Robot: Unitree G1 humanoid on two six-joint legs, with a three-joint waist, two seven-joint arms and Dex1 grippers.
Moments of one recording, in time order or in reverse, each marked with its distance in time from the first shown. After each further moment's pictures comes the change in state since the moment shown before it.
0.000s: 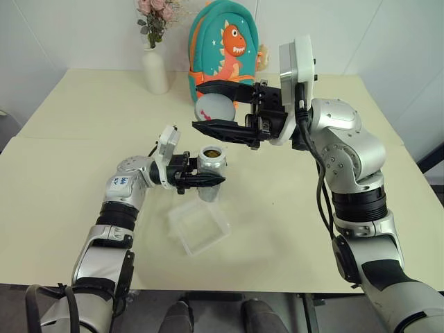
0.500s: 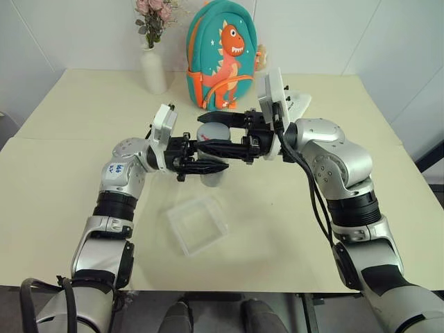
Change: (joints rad) left arm -0.009 0.029 -0.012 -0.084 -0.027 -0.027 -0.021; right arm 0.047 0.005 0.067 0.062 -0.024 0.084 0.009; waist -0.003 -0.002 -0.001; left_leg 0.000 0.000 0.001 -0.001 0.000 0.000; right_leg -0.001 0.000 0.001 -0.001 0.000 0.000
